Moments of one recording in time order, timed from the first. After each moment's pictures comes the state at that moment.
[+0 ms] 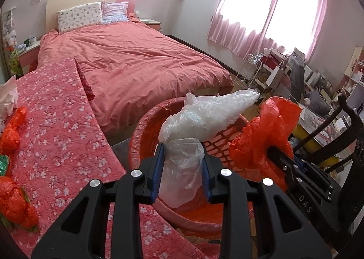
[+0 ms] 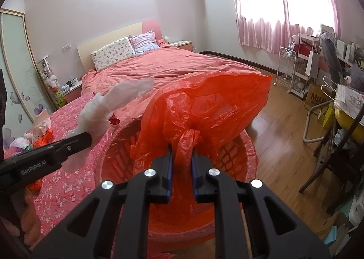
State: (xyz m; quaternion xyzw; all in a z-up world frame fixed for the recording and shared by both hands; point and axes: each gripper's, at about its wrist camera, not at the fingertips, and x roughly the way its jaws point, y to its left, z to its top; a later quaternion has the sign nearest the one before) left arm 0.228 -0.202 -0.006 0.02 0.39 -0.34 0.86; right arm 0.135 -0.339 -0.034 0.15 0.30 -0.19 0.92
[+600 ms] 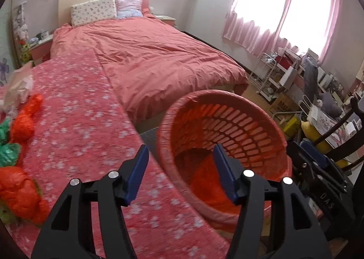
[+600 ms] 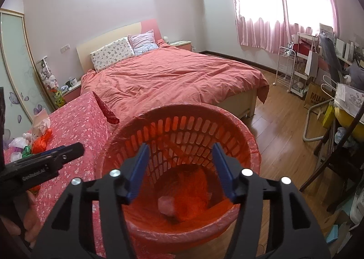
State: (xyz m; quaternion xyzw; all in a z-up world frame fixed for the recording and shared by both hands) left arm 0.230 -0.171 -0.014 0.02 0.40 -0.29 0.87; right arm 0.141 -0.334 -0.036 0.15 0.30 -0.19 0.92
